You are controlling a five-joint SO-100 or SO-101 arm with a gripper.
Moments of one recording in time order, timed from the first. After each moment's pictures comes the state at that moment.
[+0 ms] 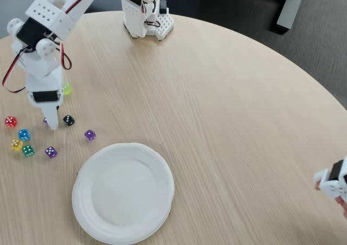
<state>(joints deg) 37.8 68.7 86.5 63.3 49.6</state>
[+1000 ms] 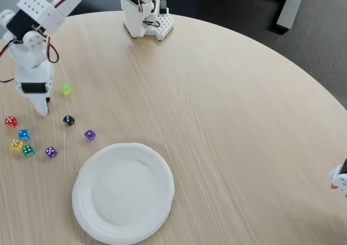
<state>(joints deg) 43.1 68.7 86.5 63.4 48.5</state>
